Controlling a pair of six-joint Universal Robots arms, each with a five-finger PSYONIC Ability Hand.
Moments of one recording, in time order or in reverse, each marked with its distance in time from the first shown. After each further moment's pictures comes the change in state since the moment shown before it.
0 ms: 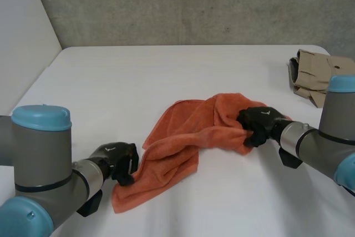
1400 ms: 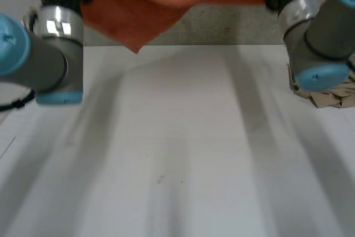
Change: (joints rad) left arm 0.049 -0.023 0.514 0.825 -0.155 0.481; right arm 0.160 0.057 -0.717 -0.196 0.366 -0.528; left_hand 0.000 0.009 0.012 0.010 0.000; right_hand 0.043 0.000 0.008 0.004 0.021
